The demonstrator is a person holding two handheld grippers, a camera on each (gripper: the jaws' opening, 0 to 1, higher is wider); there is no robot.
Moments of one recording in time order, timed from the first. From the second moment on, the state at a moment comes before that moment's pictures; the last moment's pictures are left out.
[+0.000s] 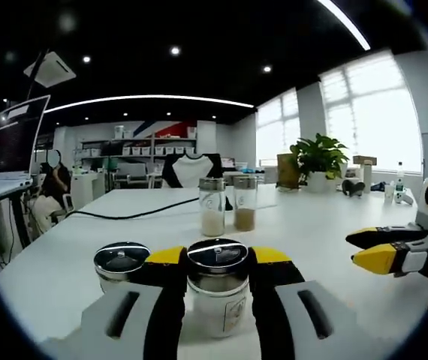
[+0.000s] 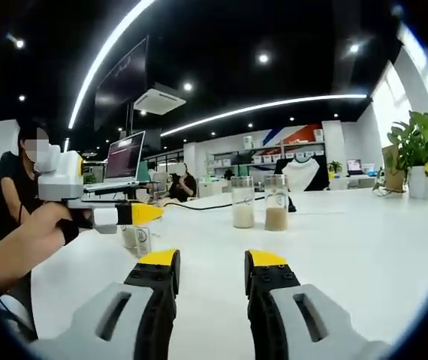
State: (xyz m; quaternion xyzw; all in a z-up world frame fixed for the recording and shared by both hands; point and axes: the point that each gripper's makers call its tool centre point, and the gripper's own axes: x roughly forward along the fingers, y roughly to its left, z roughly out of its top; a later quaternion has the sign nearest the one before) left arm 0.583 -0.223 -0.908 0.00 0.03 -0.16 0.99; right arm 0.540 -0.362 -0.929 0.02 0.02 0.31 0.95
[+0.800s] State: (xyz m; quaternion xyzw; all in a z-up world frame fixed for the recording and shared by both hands) left arm 0.587 -0.222 -0.908 0.02 0.02 -0.14 0.99; right arm 0.539 -0.368 -0.931 0.02 0.02 0.31 0.95
